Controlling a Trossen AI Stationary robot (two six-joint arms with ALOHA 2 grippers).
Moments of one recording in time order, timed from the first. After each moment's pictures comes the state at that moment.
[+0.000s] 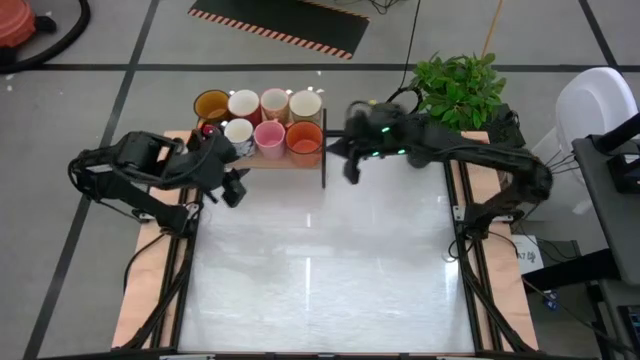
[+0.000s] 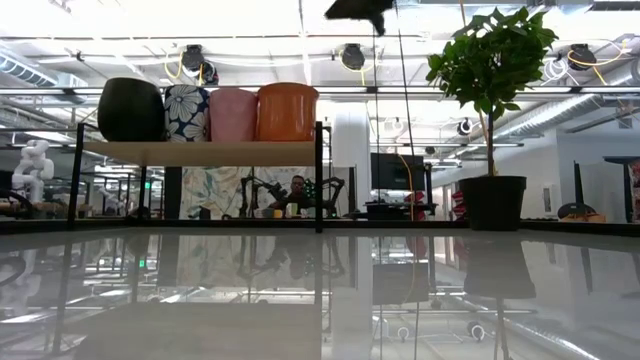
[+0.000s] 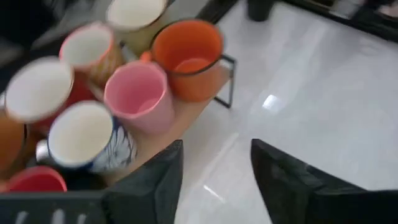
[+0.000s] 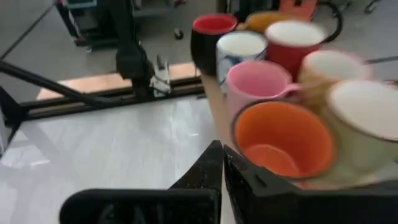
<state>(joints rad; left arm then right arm) -0.17 1.31 1.84 -1.52 -0.58 -0.64 -0.28 1.49 1.49 -0.44 -0.11 0.01</state>
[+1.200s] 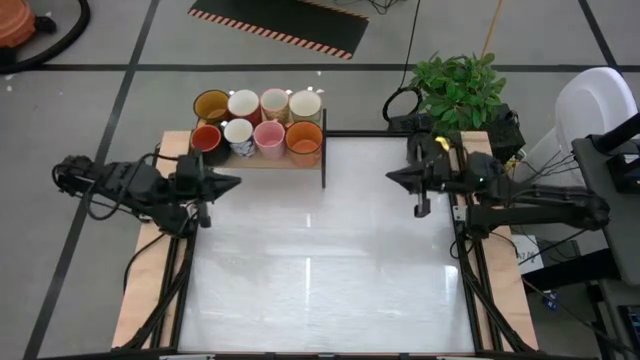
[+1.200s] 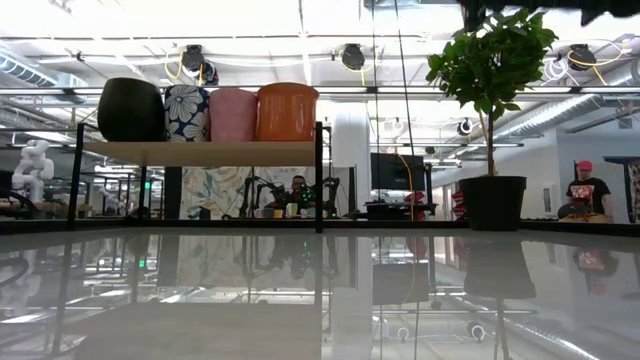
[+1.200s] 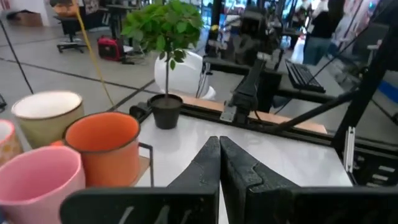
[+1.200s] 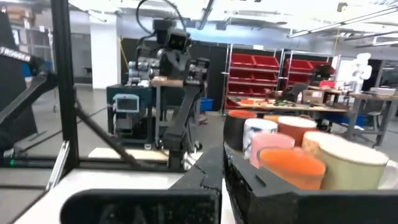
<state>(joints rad) -0.32 0.67 0.96 -0.45 -0.55 -0.19 -0.18 0.69 0.56 0.28 -0.13 -0.04</state>
